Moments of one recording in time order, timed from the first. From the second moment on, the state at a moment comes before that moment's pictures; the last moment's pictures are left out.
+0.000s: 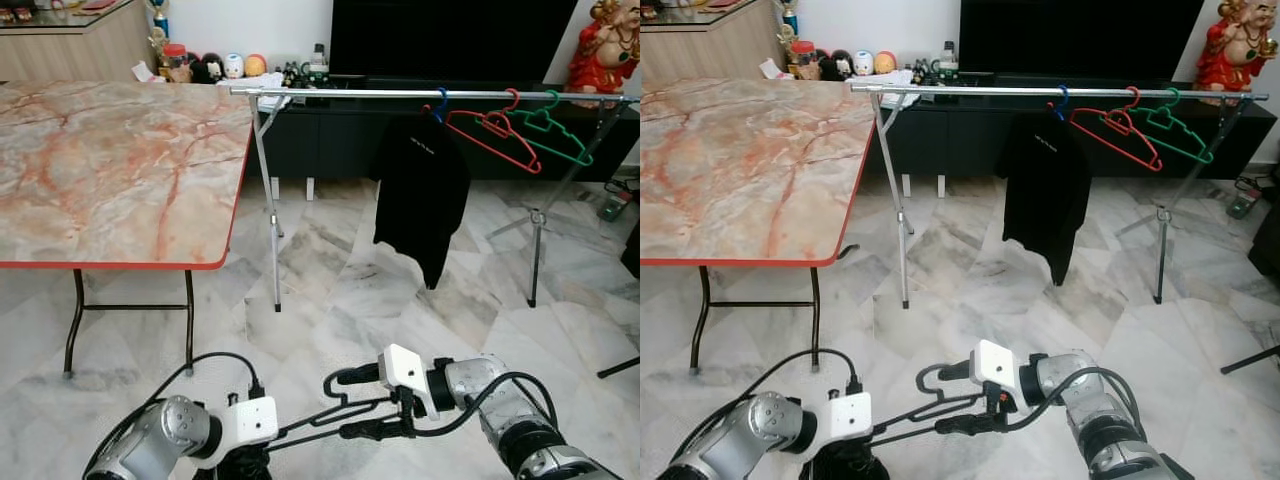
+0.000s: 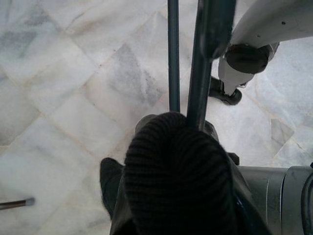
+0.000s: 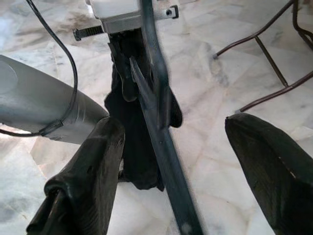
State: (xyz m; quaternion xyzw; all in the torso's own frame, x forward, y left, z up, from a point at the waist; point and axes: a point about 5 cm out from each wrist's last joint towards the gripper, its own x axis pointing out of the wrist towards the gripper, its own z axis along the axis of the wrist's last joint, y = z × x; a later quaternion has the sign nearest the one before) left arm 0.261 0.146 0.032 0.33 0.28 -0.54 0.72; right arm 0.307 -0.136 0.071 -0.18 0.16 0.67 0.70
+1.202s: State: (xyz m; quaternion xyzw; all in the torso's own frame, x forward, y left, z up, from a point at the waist) left arm 0.263 0.143 0.033 0.33 0.28 -0.53 0.72; right arm 0.299 -0.126 0.057 -0.14 0.18 0.67 0.70
